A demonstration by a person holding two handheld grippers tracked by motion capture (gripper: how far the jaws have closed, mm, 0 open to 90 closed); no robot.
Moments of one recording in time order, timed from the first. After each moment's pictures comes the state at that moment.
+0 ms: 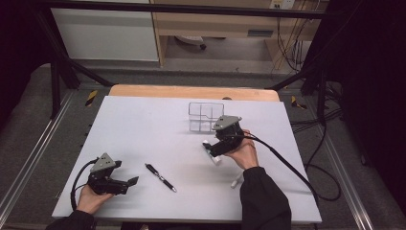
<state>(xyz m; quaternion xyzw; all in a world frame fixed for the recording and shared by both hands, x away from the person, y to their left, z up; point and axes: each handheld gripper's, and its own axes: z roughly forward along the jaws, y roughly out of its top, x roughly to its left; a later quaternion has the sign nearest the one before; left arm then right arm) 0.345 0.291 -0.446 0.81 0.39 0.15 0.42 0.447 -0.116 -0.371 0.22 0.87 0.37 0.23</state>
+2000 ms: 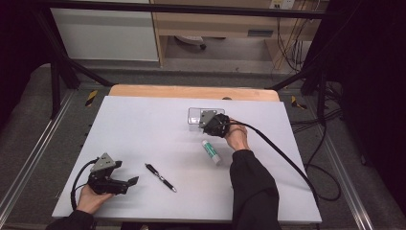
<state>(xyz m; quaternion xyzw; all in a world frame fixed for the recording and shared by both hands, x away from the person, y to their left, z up) 0.346 0.291 -0.447 0.81 0.38 0.15 0.41 0.501 -0.083 -0.385 0.05 0.92 0.26 0.28</state>
